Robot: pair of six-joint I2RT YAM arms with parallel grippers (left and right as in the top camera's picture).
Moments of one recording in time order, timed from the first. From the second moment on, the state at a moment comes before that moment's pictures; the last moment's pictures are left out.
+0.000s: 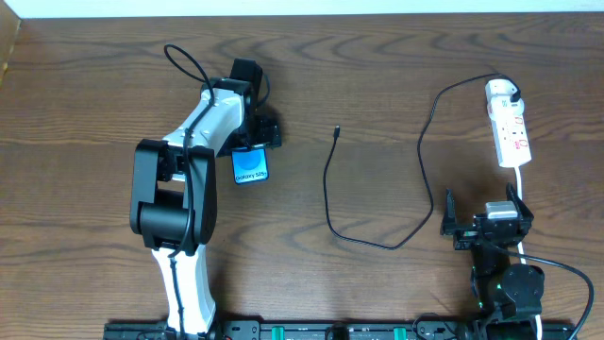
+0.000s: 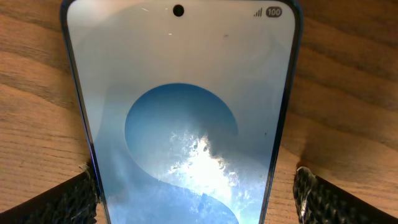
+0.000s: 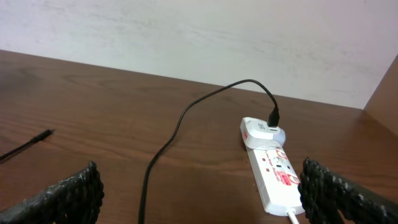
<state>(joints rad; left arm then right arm) -0.19 2.14 1.51 -0.87 -0.02 -0.36 0.09 0.01 0.01 -0.06 0.07 -0.14</state>
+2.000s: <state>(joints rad) -0.19 2.10 1.45 -0.85 -0.06 -0.39 0.09 0.01 0.01 -0.06 0.07 -0.14</state>
